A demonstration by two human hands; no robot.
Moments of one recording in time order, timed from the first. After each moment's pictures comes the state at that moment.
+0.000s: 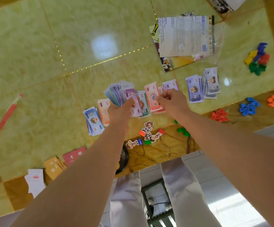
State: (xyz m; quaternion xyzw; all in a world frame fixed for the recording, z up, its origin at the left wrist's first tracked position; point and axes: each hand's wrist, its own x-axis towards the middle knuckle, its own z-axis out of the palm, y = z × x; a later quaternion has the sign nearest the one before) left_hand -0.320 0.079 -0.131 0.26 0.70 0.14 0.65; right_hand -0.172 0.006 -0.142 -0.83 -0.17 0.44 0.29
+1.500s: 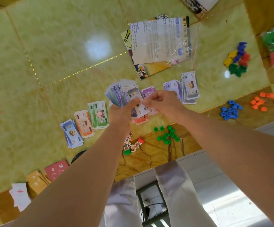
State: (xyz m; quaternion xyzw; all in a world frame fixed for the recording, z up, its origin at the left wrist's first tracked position) left_hand -0.234 0.059 -0.136 0.25 0.70 0.11 0.66; right_hand -0.101 -0.014 -0.138 -0.74 -0.18 0.57 0.32
